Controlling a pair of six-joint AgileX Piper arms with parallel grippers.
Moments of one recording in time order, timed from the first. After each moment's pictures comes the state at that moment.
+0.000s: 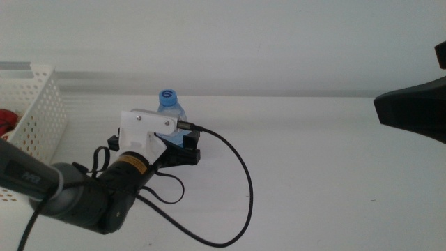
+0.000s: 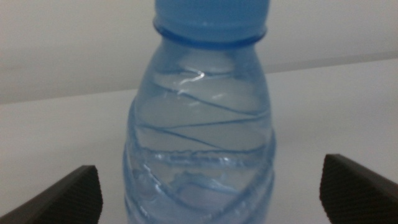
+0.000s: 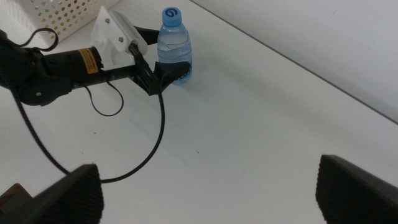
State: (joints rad) left arm -0.43 1.95 -0.64 -0.14 -0.93 -0.08; right arm 0.74 0.99 -1.33 -0.07 1.11 0.01
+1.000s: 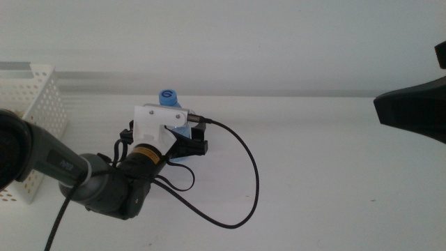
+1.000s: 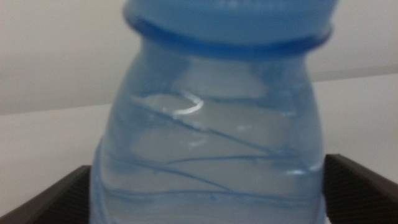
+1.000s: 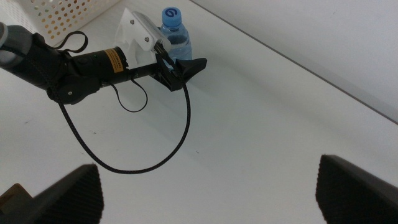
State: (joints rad) left arm -0.43 2.08 -0.78 -0.17 -0.95 -0.07; right arm 0.74 0.99 -1.33 -0.07 1.11 0.01
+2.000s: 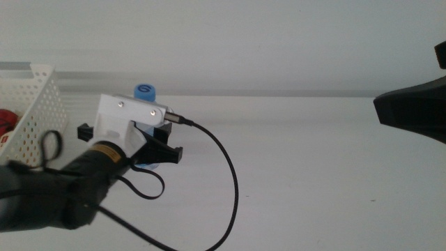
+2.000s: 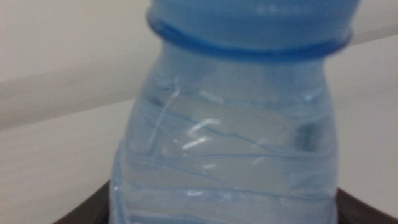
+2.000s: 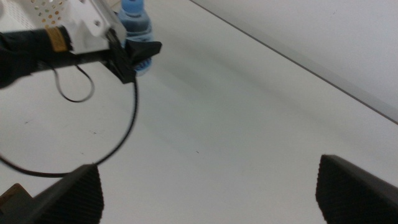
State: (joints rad) left arm -0.42 1.66 -0.57 -0.26 -0.65 0.17; right arm 0.74 0.99 -1.33 -0.07 1.11 0.01
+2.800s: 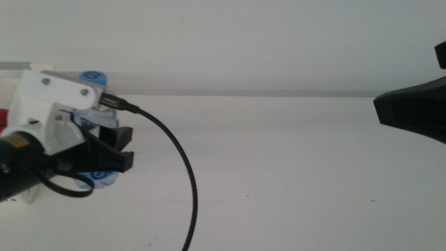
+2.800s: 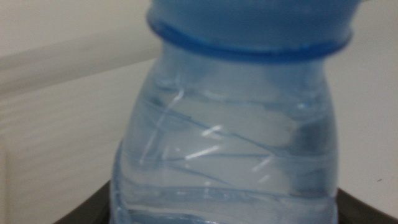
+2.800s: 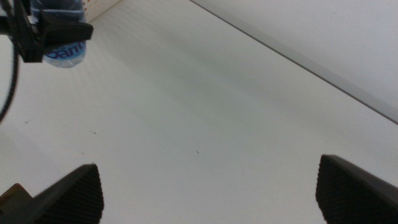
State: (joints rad) left arm -0.27 1.08 -0.57 -0.58 0.10 0.58; right arm 0.74 0.99 -1.33 -0.07 1.11 0.01
